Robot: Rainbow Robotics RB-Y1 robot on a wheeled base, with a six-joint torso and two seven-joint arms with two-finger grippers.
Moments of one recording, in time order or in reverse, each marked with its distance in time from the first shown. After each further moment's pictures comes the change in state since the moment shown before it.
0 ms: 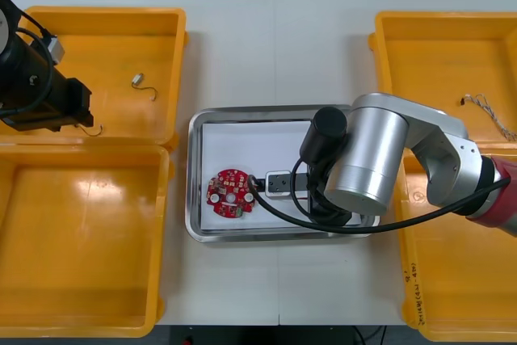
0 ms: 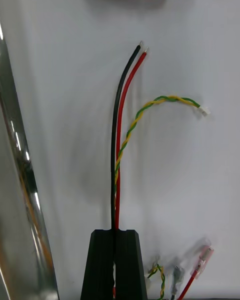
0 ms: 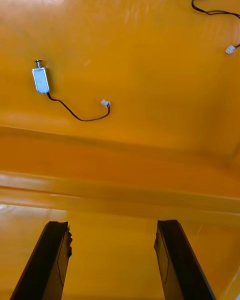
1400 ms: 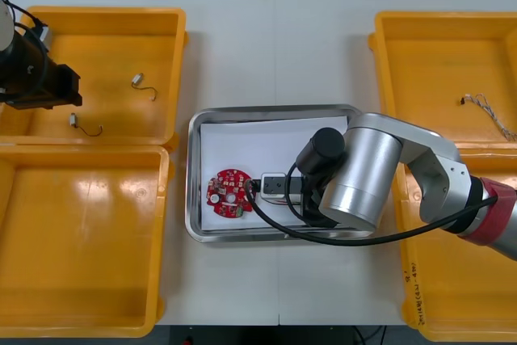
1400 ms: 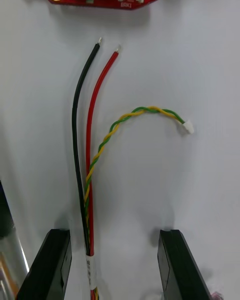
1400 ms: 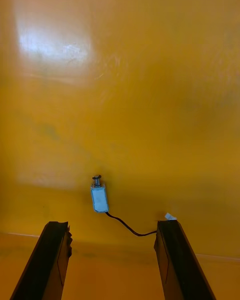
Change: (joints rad) right arm 0.070 0.036 -0.010 0.027 0.123 -0.084 -0.001; left arm -0.140 0.000 -0.079 0.484 -0.063 -0.345 -0.269
